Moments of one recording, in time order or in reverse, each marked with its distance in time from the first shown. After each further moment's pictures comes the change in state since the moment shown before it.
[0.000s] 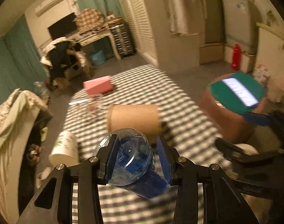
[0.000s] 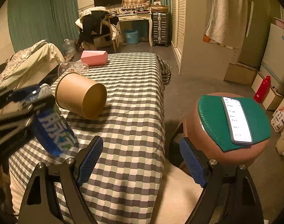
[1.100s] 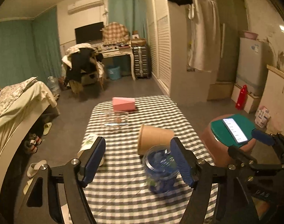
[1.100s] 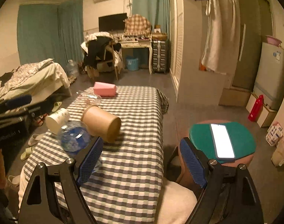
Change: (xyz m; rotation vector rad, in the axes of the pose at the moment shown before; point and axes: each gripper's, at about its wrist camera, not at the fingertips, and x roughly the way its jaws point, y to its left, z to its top) left arm -0.093 0.059 -0.020 -0.245 -0.194 0.061; right arm -0.097 0.024 0.006 -0.029 -0.227 -0.017
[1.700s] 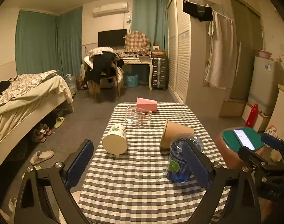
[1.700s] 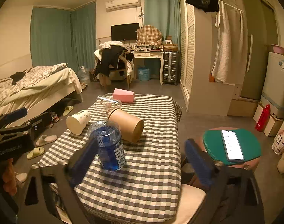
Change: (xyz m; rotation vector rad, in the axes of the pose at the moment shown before) left arm -0.034 0.038 -0.051 -0.122 -0.096 0.099; right arm -0.029 0.039 -0.021 -0.040 -0.089 0.067
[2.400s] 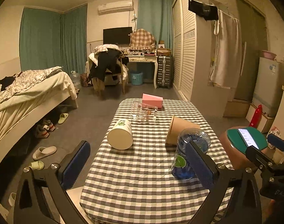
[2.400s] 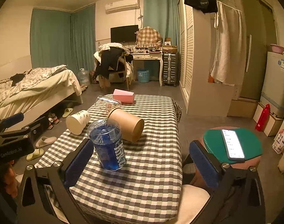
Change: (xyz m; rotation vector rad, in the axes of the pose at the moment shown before) left arm 0.004 0.008 -0.008 -0.022 0.020 0.023; right arm 0.001 -0.001 -0.006 0.012 -0.010 -0.001
